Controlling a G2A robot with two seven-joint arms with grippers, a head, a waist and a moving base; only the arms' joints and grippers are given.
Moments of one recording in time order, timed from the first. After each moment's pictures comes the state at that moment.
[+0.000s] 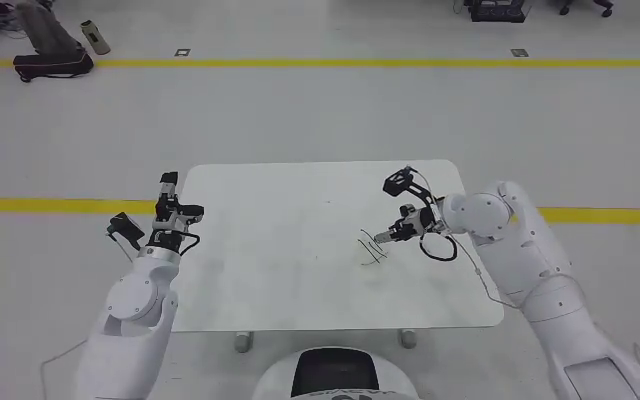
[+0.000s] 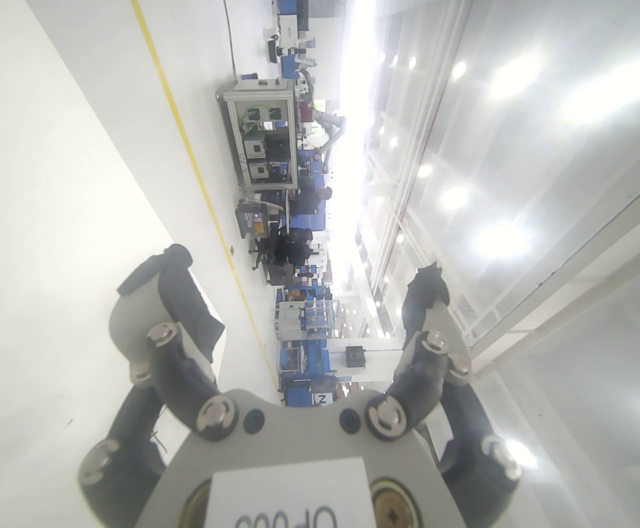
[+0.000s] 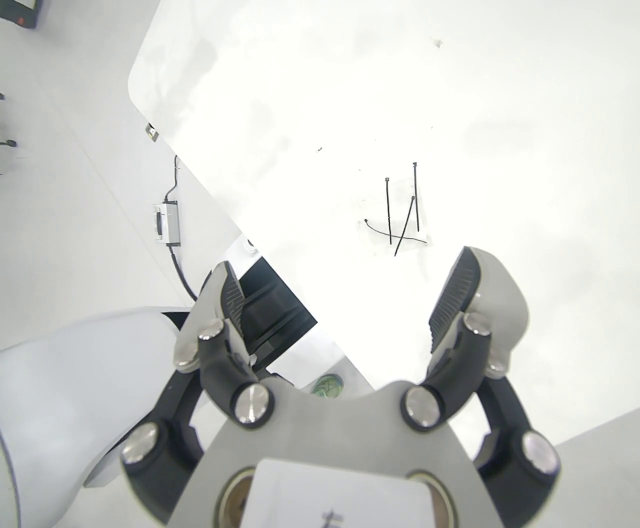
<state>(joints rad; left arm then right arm) 1.73 -1.15 -1.60 -1.80 -0.42 0.00 0.00 -1.07 -1.07 1.10 -1.50 -0.54 -0.34 1.26</state>
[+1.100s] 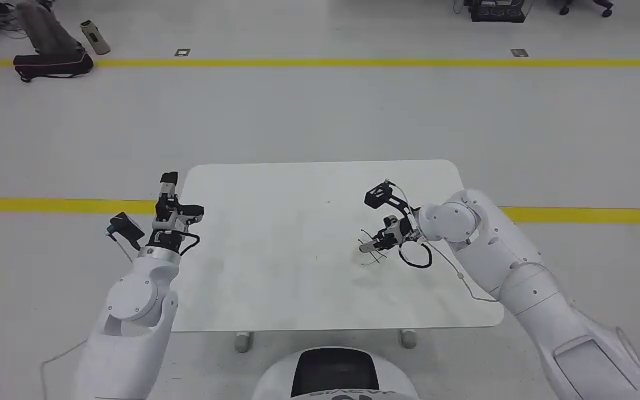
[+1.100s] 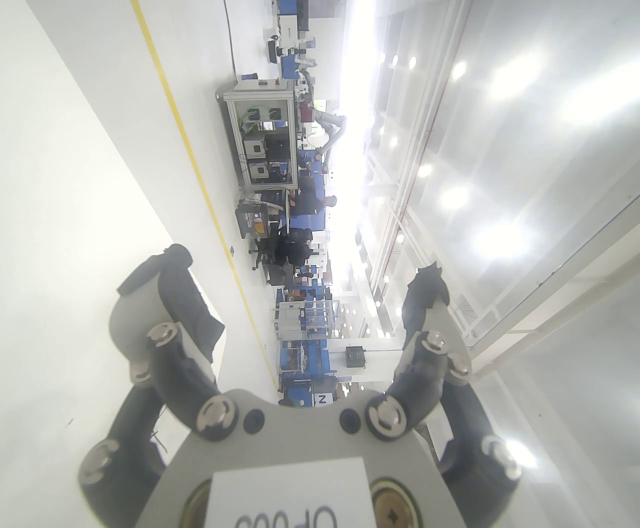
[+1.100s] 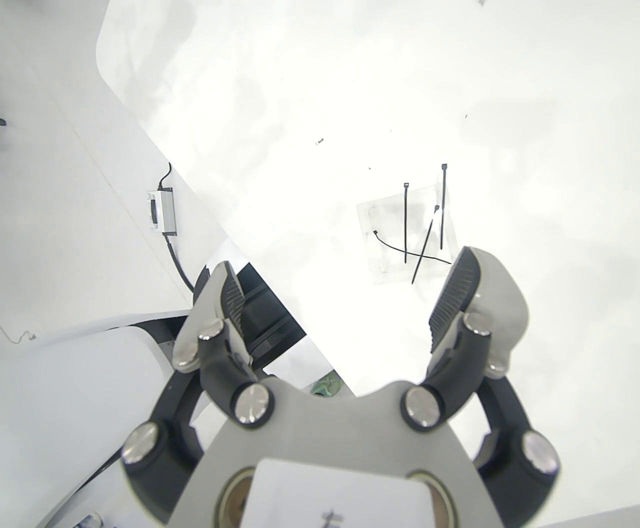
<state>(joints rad) 1.73 -1.15 -1.60 -1.80 -0.42 0.00 0.00 -0.98 -1.08 0.88 -1.32 -0.51 -0.34 1.11</state>
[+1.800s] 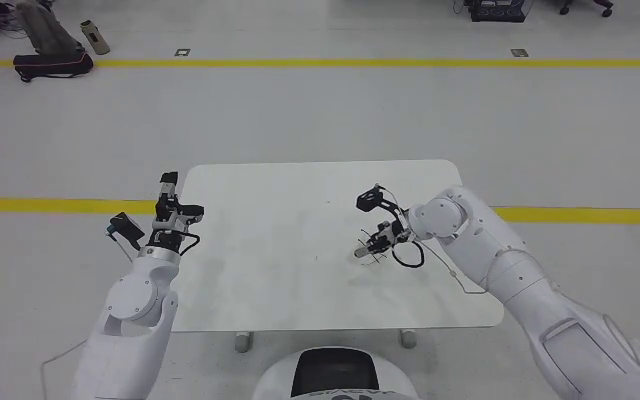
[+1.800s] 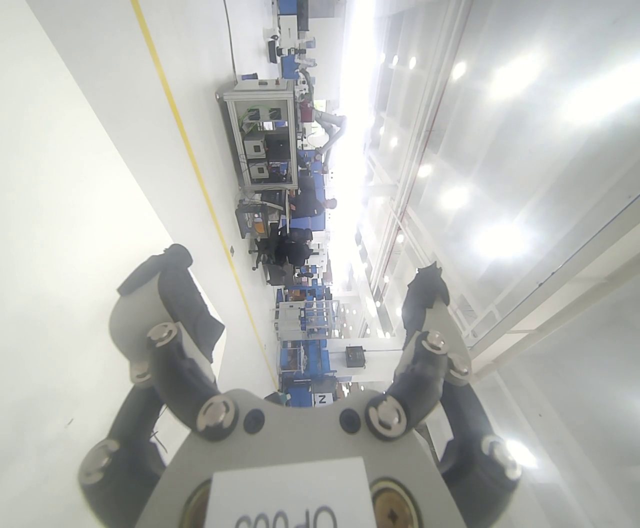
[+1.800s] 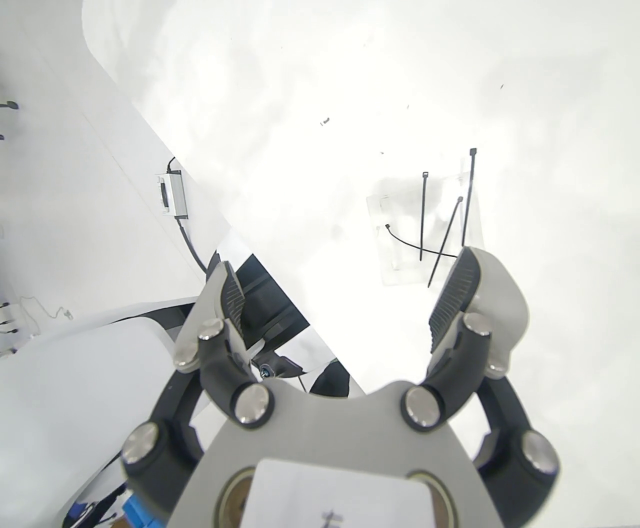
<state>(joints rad) 1.73 -1.15 -1.60 -1.80 -0.42 0.00 0.00 -0.87 -1.13 0.74 -1.16 -0.41 -0.34 1.14</state>
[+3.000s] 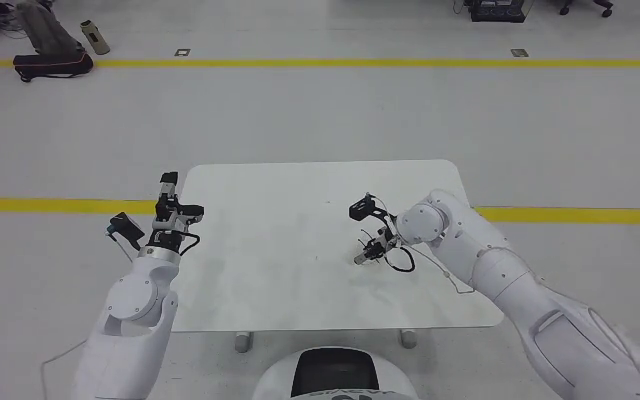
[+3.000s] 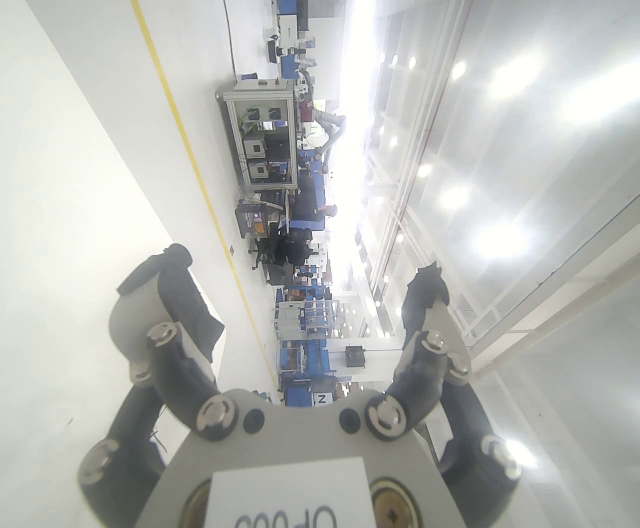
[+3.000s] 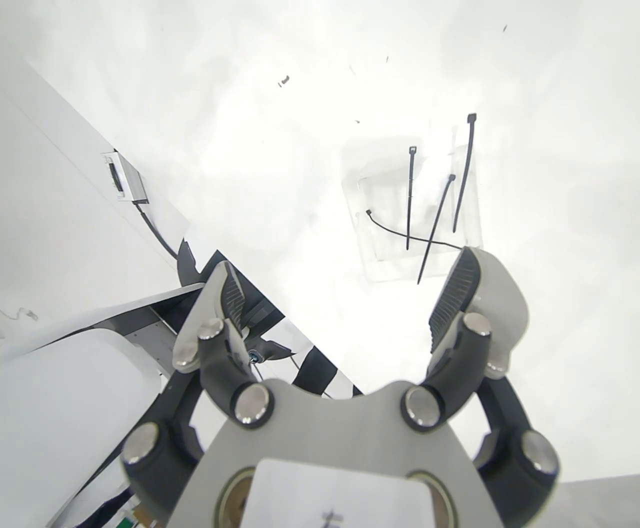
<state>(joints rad) 1.73 -1.15 -1.60 -1.80 -0.42 0.00 0.00 -0.83 -1.16 0.62 -1.11 -0.52 -0.28 1.11</state>
